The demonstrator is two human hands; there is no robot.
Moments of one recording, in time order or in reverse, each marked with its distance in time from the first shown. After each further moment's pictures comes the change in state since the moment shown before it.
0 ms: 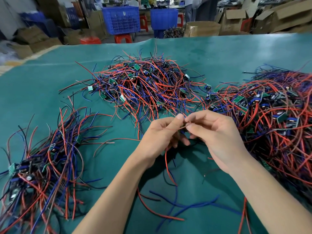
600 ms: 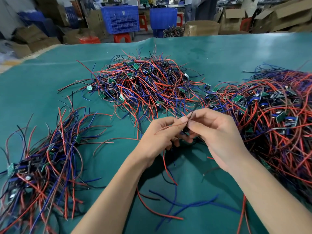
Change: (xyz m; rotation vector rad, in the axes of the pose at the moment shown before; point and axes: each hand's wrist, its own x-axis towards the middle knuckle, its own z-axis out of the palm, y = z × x) left_hand 0.003 -0.007 -0.004 -0.008 -0.062 0.013; right_hand 0.002 0.003 -0.002 0.029 0.015 0.006
